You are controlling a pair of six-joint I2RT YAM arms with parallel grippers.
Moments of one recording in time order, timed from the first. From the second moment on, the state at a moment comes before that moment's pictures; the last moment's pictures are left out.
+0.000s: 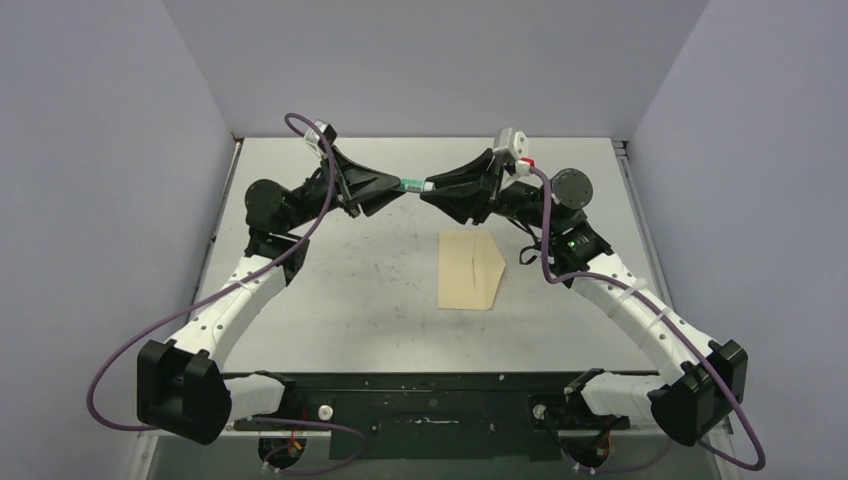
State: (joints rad) left arm -0.32 1.25 0.95 0.75 0.85 -1.74; right arm 0.57 1.22 1.13 0.44 -0.76 0.17
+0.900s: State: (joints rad) left arm -0.39 1.27 0.95 0.81 0.82 -1.78; right arm 0.58 1.26 1.10 0.67 -0.76 0.31
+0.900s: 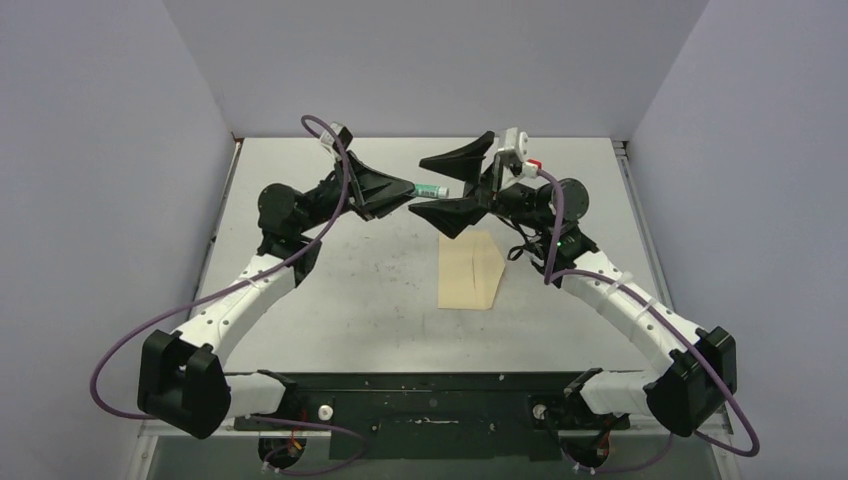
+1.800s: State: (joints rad) left arm -0.44 1.31 0.94 1.01 0.71 -1.93; right arm 0.66 1.28 1.06 0.80 -0.66 0.22
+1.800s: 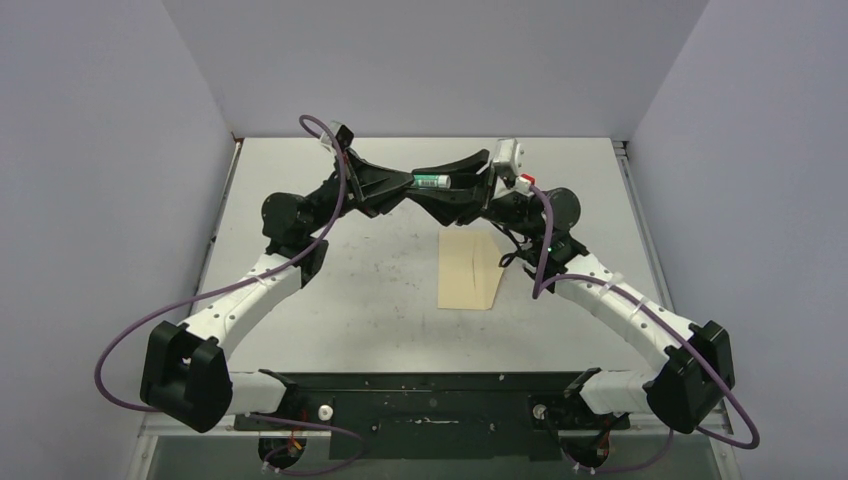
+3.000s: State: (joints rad) left arm -0.41 1.16 0.89 0.49 0.68 -1.46; right arm 0.59 1.22 1.16 0.09 -0.12 0.27
